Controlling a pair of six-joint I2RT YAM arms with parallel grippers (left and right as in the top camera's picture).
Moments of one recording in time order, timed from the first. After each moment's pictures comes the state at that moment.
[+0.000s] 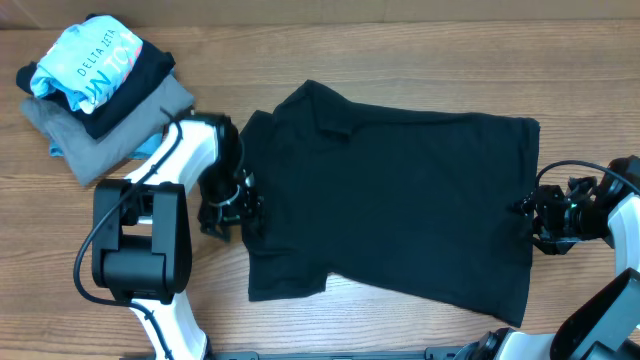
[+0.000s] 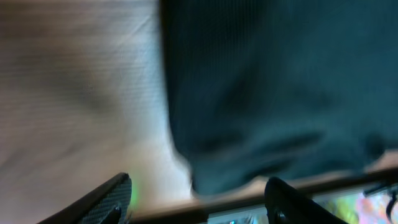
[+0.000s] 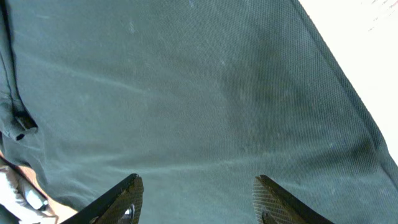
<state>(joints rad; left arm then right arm) -0.11 1.99 1.28 -1.29 0.26 -0.10 -0.59 1.55 1.00 -1.02 -0.46 0.30</state>
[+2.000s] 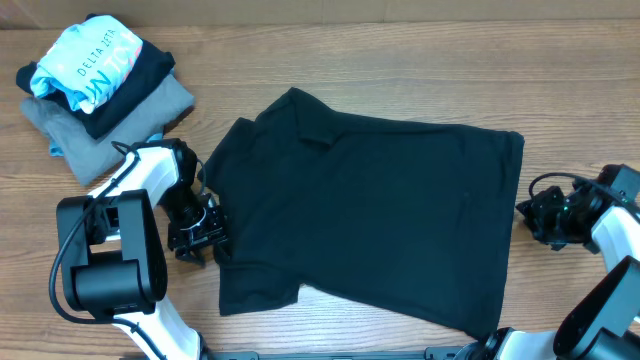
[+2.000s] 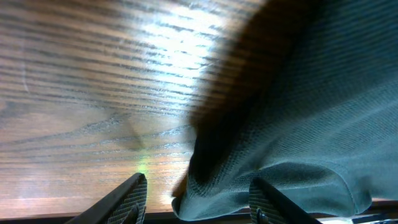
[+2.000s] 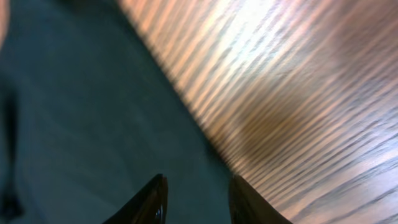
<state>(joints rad) 0.09 1.92 1.11 -1.24 0.18 -0.17 -0.60 1.58 0.84 -0.61 -0.38 0.41</state>
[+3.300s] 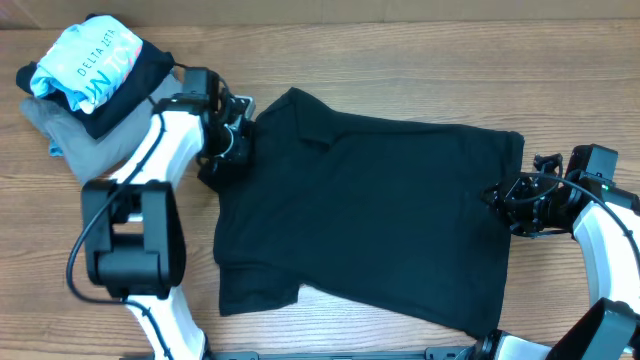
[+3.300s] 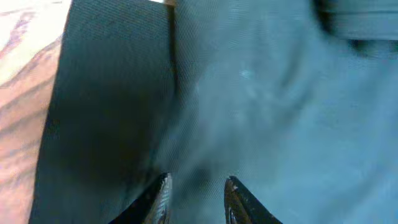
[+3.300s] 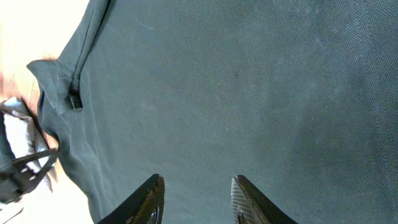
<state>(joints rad) -0.05 2.02 1.41 -0.73 0.25 0.15 -0.40 1.43 0.90 -0.82 -0.58 0.33</state>
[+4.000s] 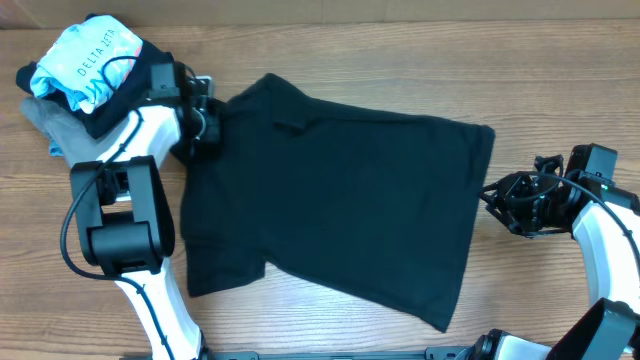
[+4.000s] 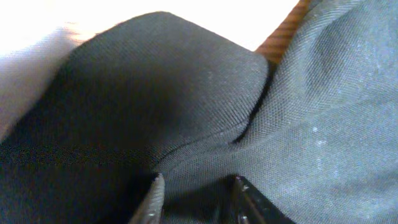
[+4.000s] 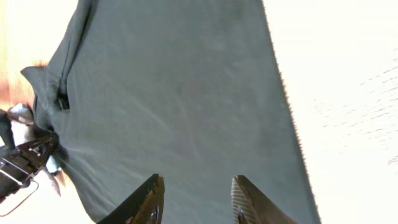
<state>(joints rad) 0.09 2.16 1.51 -0.52 0.17 0.05 -0.39 1.43 0.90 -0.82 -0.58 0.37</state>
